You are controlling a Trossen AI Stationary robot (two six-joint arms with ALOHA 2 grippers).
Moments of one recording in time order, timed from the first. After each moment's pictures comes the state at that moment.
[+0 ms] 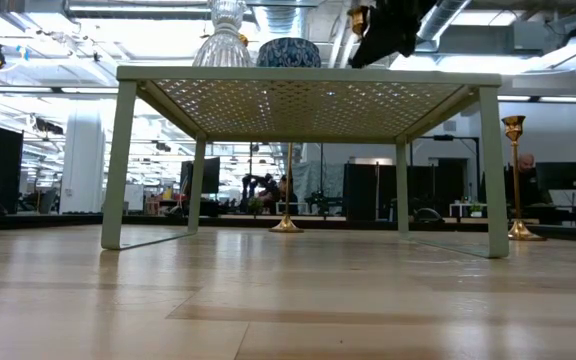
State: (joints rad) left arm -0.66 0.40 0.90 -0.07 -1.26 -0.09; right arm -0.09 1.36 1.29 -0.69 0.26 0.07
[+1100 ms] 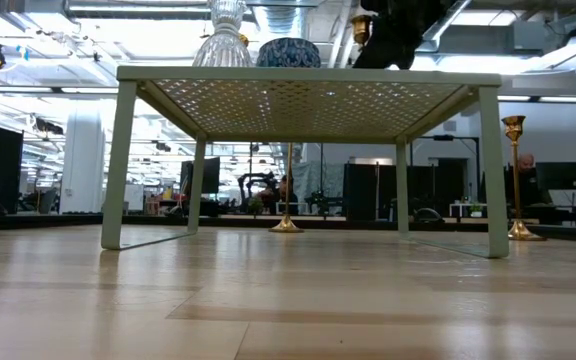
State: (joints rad) left arm -0.66 0.41 0.90 -0.05 -1.27 -0.08; right arm -0.12 1.31 1.15 -0.55 0.16 0.05
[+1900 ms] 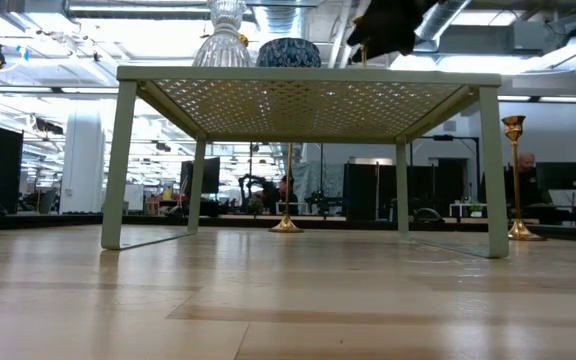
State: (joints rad) left arm -0.66 0.51 0.90 -0.02 -1.38 -0.11; right arm -0.12 1.29 1.23 -0.58 0.15 0.07
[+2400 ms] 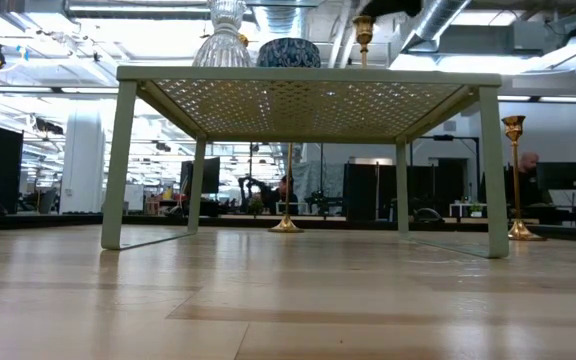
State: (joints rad) left arm -0.66 0.65 1.05 -0.01 -1.36 0.02; right arm -0.12 1.29 1.46 -0.73 0.19 0.09
